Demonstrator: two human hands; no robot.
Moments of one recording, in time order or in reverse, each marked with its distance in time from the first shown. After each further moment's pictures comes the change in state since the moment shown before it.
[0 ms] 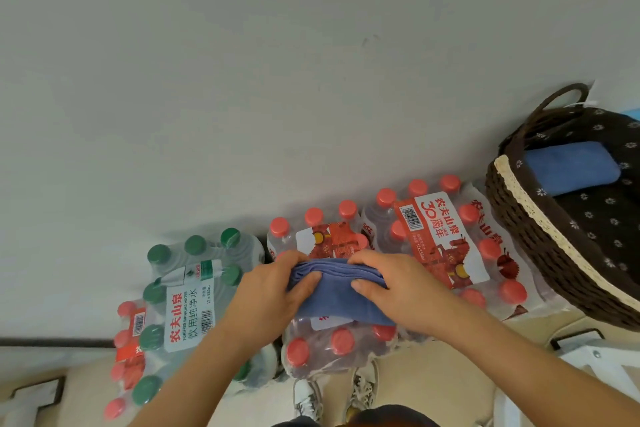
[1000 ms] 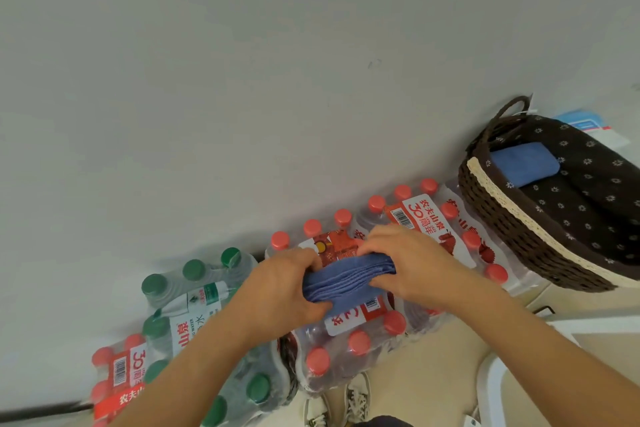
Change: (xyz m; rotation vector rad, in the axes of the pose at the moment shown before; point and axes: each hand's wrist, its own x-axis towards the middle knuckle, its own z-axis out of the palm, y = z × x) left_hand 0.024 -0.016 -0.031 0.034 -0.140 0.364; right_hand 0.005 -0.032 -0.022 -0.359 0.124 -0.020
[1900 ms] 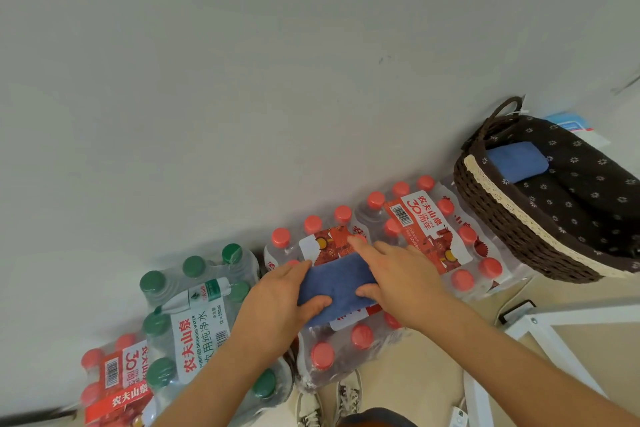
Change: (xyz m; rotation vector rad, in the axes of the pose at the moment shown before) left_hand -0.024 -0.013 0.030 -0.044 0.072 -0.134; right_hand -0.003 -0.033 0.033 -0.304 -0.090 0.263
